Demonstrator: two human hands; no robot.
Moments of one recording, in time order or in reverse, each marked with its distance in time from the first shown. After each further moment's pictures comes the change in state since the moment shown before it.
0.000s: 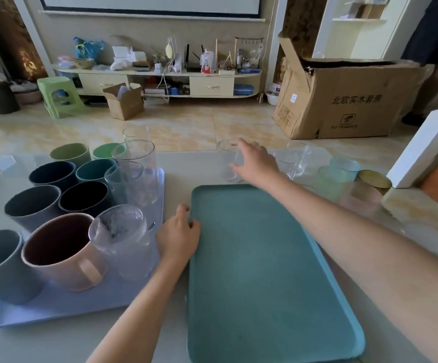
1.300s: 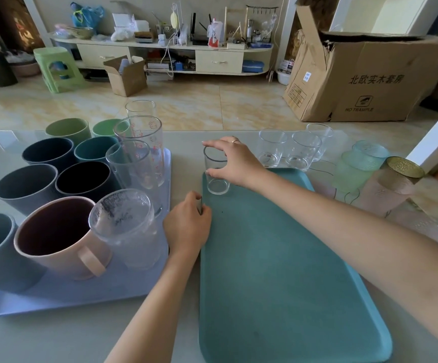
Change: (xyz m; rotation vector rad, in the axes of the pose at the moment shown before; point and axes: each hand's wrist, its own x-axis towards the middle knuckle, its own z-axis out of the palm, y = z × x) left_hand 0.003 -0.004 0.005 -0.045 0.012 -0.051; right_hand 0.005 -0.039 0.057 0.321 -0.159 -0.161
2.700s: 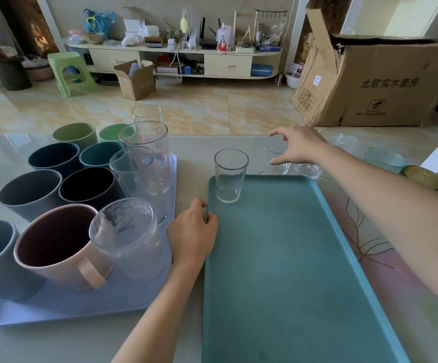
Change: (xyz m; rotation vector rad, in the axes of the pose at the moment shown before) left_hand 0.002 0.003 0.000 0.021 0.011 0.006; right_hand 0.037 0.102 -0.086 -0.509 -0.029 0.125
